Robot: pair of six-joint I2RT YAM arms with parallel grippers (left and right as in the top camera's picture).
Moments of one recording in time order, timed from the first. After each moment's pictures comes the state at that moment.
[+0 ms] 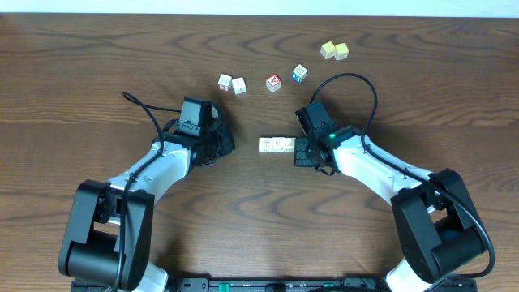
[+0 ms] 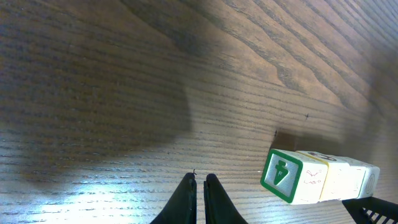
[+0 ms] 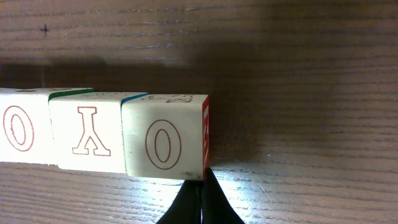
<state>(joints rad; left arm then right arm) -0.25 1.70 0.86 -0.21 0.31 -0.64 0.49 1.80 1.02 -0.48 0.02 0.51</state>
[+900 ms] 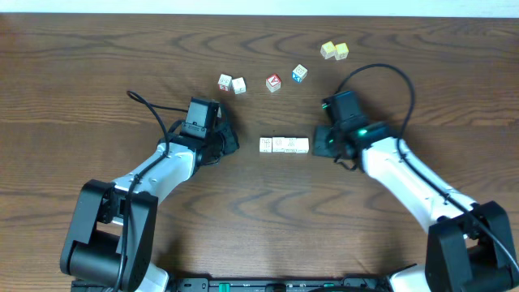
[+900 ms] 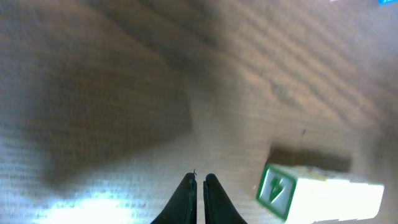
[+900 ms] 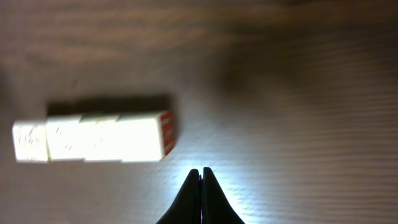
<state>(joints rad) -0.29 1.70 0.86 -0.17 0.23 -0.68 0.35 1.62 1.02 -0.55 0.00 0.51</state>
